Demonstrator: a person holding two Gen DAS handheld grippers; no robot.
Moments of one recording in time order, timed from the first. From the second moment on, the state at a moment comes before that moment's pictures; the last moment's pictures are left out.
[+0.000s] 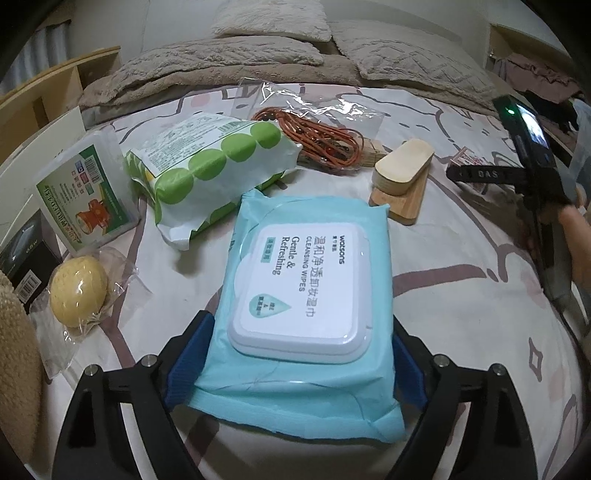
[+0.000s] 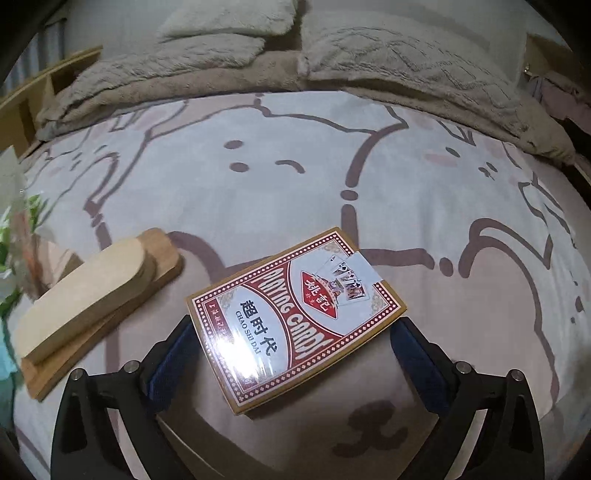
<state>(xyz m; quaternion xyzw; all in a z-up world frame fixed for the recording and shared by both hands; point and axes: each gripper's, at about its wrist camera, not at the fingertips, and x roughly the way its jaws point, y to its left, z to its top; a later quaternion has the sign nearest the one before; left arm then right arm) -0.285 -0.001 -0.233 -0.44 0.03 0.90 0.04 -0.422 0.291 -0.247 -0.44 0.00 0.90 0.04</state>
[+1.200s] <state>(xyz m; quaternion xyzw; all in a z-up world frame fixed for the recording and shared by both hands) -0.178 0.020 -0.220 -0.46 0.02 0.88 0.08 -0.193 0.238 -0.226 -0.50 0.00 0.87 -0.07</state>
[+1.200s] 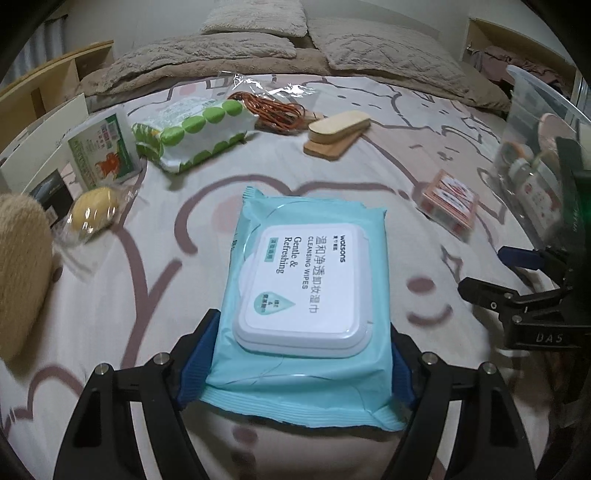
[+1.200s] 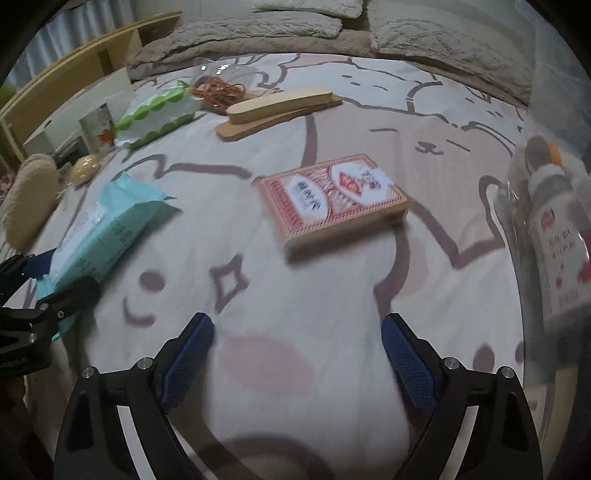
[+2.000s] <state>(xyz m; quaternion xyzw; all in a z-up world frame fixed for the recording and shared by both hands) -0.144 0.021 -0.199 -0.43 -0.01 0.89 0.11 -0.262 0.270 -0.209 -0.43 0.00 0.90 -0.08</state>
